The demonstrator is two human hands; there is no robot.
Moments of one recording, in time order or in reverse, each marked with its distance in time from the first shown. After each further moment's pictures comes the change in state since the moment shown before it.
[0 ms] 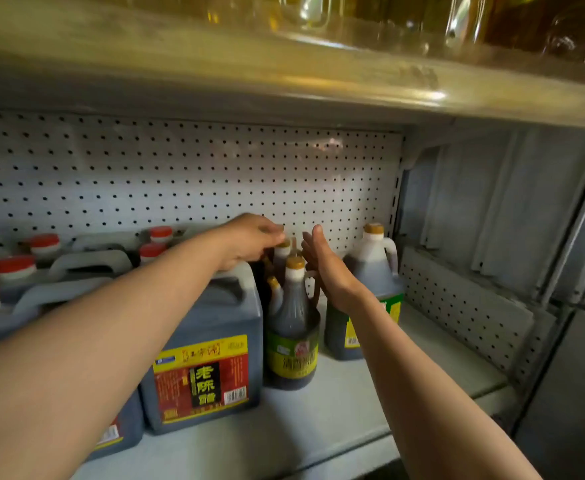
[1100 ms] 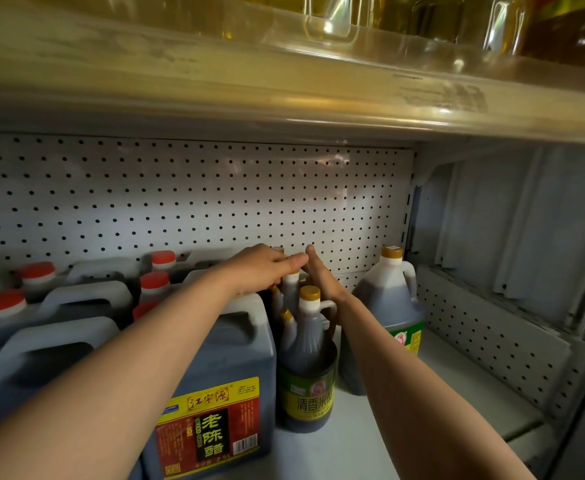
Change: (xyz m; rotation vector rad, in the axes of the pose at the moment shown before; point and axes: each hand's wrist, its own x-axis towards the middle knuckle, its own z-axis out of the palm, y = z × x) left_hand 0.017 -0.023 -0.003 0.155 -0.134 0.078; right_hand 0.074 0.030 0.002 0.114 -0.091 0.141
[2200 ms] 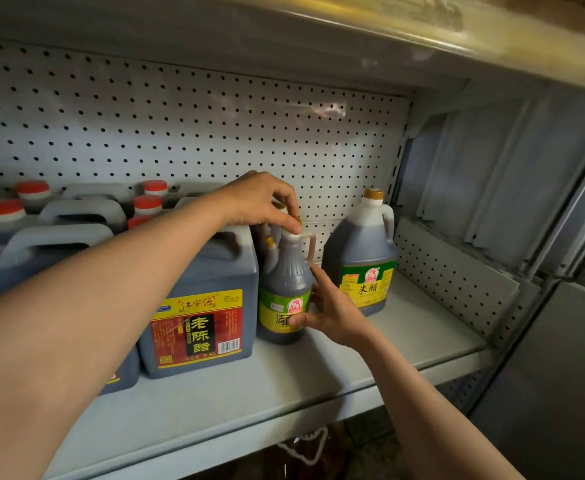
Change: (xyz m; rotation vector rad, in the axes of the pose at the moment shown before) left_hand -0.024 0.028 0.009 0.283 0.067 0.269; right_hand -0.142 0.089 -0.009 -0.559 0.049 -0.142
